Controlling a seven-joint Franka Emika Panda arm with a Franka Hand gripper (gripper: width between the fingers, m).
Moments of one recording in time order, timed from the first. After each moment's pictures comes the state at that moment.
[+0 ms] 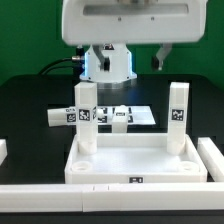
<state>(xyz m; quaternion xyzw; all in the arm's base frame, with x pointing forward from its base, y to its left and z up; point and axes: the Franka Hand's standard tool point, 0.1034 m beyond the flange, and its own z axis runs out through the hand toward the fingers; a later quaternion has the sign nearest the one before) 0.533 0.013 0.174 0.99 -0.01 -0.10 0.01</state>
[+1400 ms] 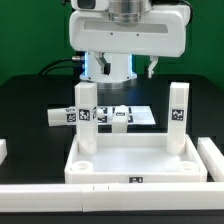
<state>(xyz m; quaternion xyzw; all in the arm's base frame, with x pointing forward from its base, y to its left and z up) 0.456 0.015 0.124 0.99 -0.14 -0.08 0.00</state>
